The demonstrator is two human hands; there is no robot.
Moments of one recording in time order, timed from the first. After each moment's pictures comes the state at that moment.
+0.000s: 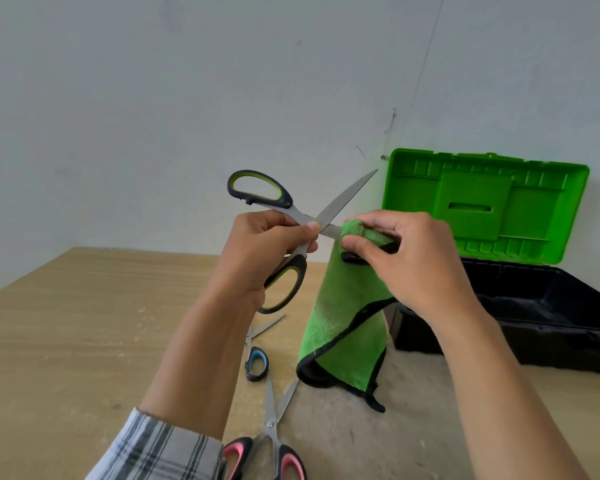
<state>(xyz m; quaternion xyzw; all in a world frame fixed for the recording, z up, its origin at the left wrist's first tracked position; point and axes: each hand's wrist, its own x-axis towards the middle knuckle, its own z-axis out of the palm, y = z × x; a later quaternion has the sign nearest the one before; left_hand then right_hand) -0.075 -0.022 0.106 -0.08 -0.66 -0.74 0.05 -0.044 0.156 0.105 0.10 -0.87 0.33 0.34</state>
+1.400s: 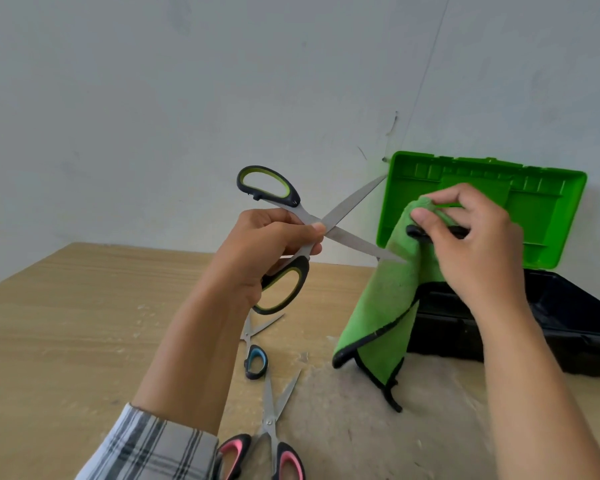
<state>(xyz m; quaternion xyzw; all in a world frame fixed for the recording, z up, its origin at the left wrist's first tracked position) -0.070 -0.029 0.114 -0.10 -0.69 -0.72 0.00 -0.043 0.199 0.111 0.02 -0.82 0.36 0.45</state>
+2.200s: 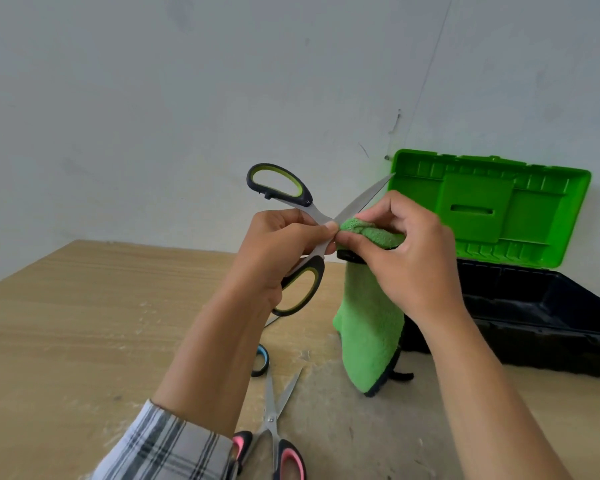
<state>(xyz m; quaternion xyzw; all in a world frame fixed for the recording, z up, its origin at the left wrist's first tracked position) -0.064 -0.013 0.111 -0.10 -0.66 -0.74 0.02 -0.044 0.142 0.100 0.12 -0.81 0.41 0.40</state>
